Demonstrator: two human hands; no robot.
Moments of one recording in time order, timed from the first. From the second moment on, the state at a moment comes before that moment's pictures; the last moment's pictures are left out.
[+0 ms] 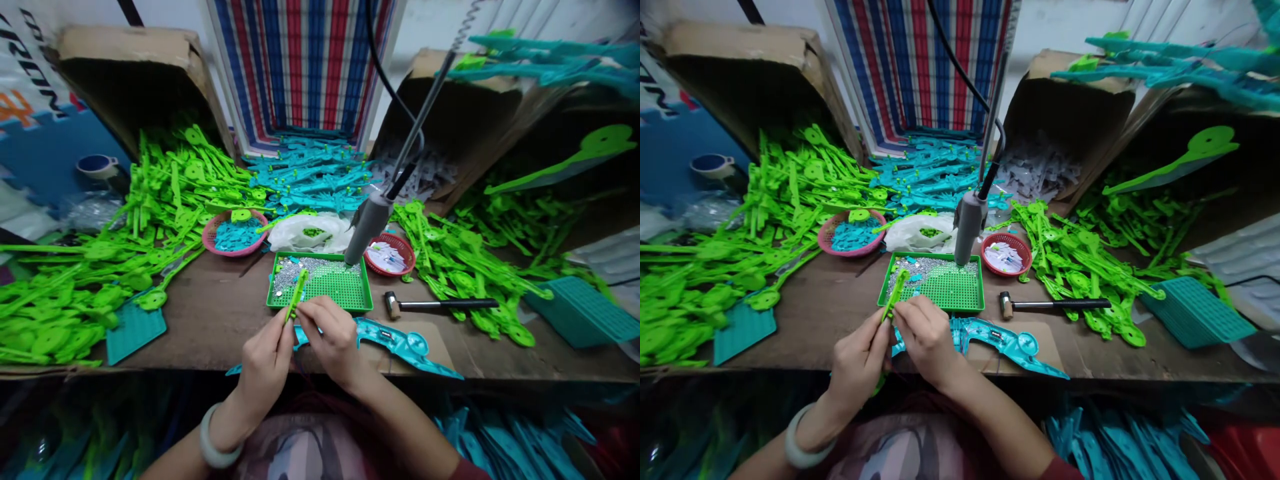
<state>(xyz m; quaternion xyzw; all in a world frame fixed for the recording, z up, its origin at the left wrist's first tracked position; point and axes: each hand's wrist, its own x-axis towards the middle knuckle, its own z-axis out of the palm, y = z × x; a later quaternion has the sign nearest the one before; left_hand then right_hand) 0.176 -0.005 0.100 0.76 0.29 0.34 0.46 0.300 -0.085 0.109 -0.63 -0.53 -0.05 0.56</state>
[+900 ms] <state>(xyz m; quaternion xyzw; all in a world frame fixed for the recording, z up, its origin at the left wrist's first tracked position) 0.169 -0.027 0.104 0.74 0.28 0.22 0.56 0.319 -0.099 0.086 -0.54 -0.50 0.10 0.67</state>
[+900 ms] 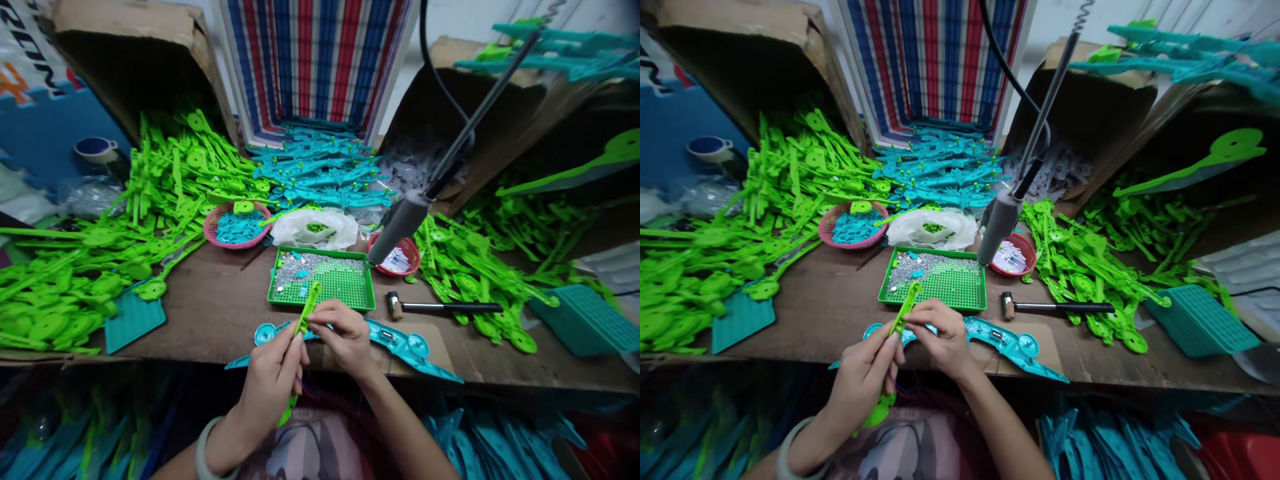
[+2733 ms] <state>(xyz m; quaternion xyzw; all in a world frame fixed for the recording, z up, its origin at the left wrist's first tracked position) 0.087 0.093 0.097 0.57 0.35 0.19 0.72 0.349 -0.013 0.009 -0.71 -0.54 0.01 0.46</state>
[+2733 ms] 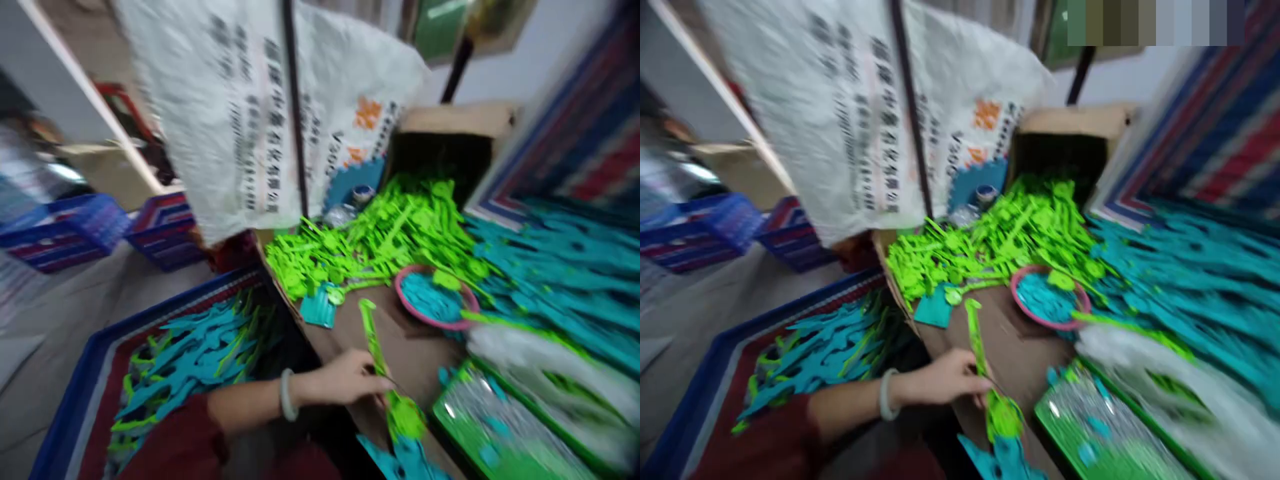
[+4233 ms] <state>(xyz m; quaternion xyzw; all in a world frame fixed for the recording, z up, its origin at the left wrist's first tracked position) 0.128 0.032 0.039 0.92 0.23 0.20 0.25 0.294 -0.076 0.065 -0.67 -0.55 0.32 0.38</state>
